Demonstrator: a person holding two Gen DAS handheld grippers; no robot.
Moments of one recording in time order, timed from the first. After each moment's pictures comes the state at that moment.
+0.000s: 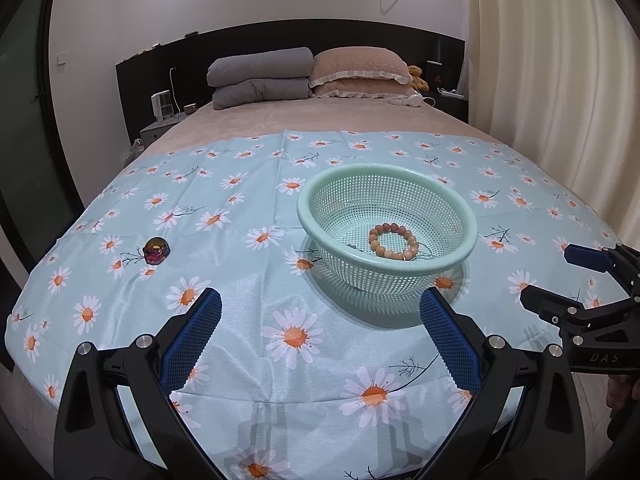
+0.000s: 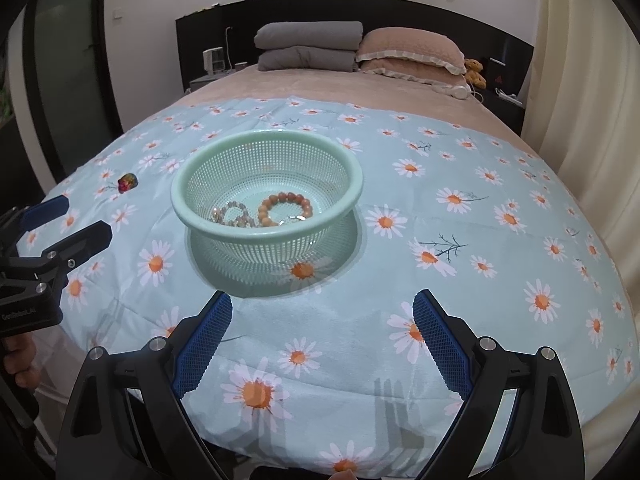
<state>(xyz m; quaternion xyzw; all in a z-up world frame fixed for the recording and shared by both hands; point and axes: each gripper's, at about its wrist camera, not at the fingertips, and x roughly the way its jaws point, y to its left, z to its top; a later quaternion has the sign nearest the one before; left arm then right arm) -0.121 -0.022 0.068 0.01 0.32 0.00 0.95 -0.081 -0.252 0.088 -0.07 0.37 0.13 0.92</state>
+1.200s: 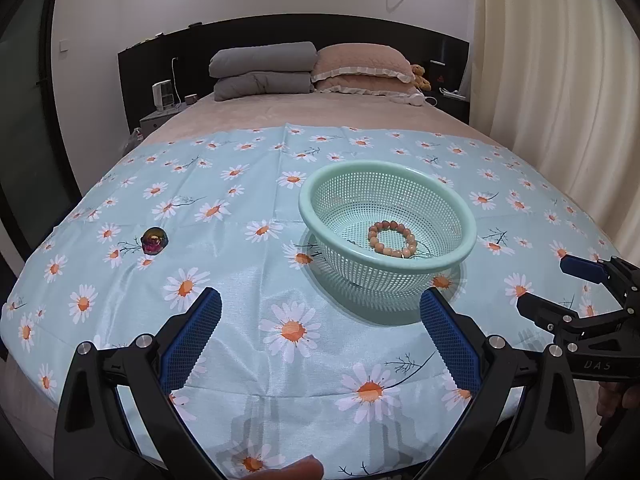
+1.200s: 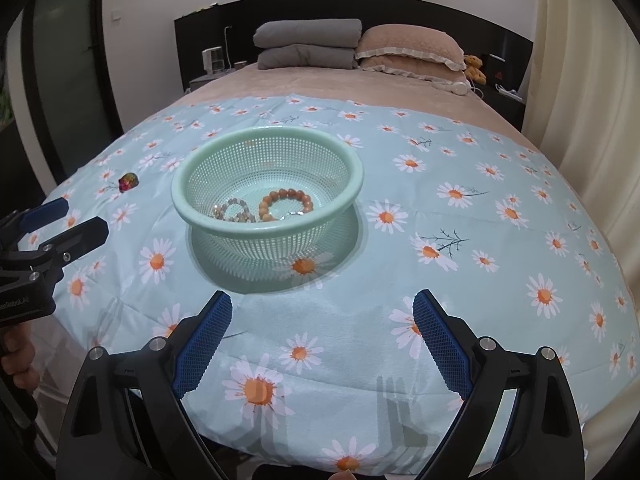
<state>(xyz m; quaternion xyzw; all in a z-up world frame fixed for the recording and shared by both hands) -0.122 -0.018 0.069 -0.01 0.32 0.00 0.95 -0.081 -0.252 0.084 -0.07 0.38 0.14 0.91</state>
